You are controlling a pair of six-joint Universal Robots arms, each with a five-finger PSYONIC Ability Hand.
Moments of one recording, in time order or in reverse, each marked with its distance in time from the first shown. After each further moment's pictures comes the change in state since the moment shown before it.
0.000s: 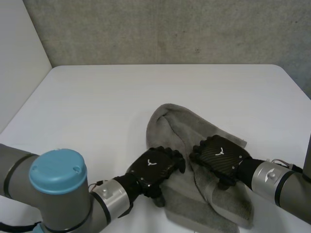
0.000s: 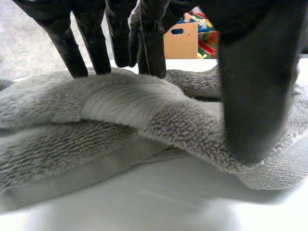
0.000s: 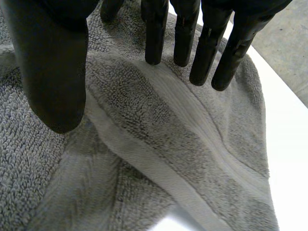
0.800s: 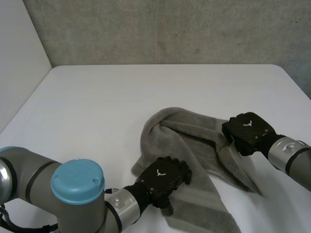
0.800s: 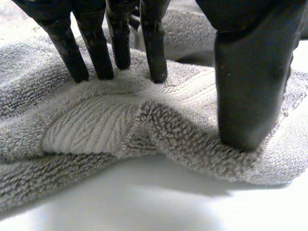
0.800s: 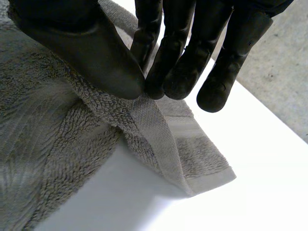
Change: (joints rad) left arm -0.080 -0.074 0.038 -0.005 -0.064 0.016; right arm -0.126 0.061 -0.104 -0.124 0.109 0.232; left_hand 0.020 0.009 0.031 0.015 0.038; right_hand 0.834 0.861 0.875 0.873 0.847
